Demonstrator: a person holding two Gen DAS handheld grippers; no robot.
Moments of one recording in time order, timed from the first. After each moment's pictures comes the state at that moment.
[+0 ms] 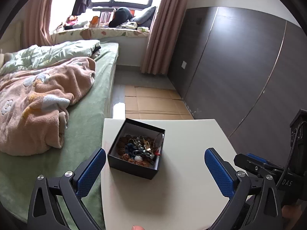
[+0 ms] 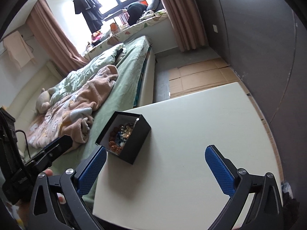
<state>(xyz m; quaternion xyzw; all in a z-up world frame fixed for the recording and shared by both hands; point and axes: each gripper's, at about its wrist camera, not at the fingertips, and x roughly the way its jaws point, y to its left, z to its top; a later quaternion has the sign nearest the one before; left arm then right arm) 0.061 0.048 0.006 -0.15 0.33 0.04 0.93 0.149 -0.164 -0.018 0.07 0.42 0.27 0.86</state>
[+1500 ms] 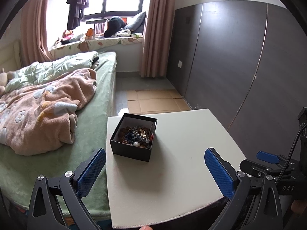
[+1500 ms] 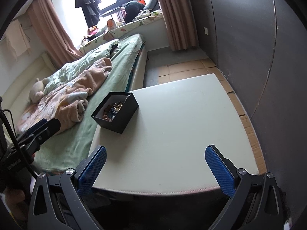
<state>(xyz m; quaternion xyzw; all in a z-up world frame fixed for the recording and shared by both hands) 0.006 0.005 0.020 -0.08 0.32 0.05 0.94 0.077 -0.204 -0.011 0.02 0.42 0.24 0.88</state>
